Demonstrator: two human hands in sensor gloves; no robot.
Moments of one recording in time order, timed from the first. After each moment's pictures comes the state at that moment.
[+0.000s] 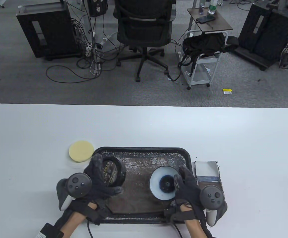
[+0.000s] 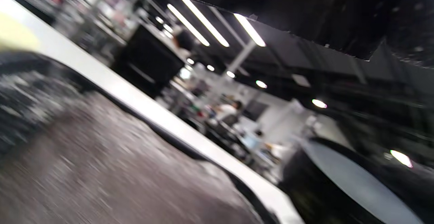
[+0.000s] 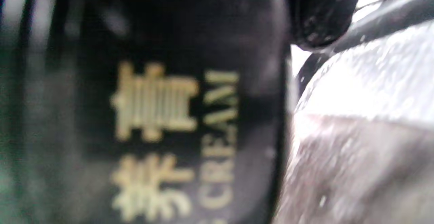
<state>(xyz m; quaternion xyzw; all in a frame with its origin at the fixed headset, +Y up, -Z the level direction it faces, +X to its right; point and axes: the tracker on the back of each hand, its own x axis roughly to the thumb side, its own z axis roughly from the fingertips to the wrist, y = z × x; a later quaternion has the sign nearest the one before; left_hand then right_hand) -0.177 -0.708 -0.295 0.06 -0.16 0.37 0.91 0.169 -0.725 -0.301 -0.02 -0.13 0.83 0.55</state>
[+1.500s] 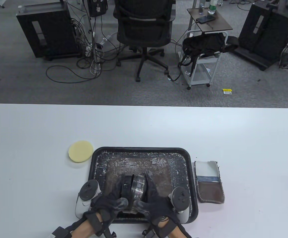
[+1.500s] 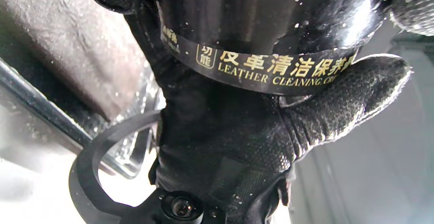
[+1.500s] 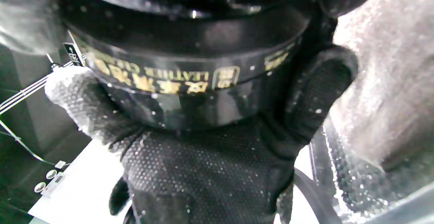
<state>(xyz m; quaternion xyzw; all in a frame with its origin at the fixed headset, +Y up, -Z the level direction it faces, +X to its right) -0.144 -0.766 -0.286 -0.22 -0.22 0.67 0.67 0.077 -0.745 -0.285 0.26 0.08 0.69 0.67</state>
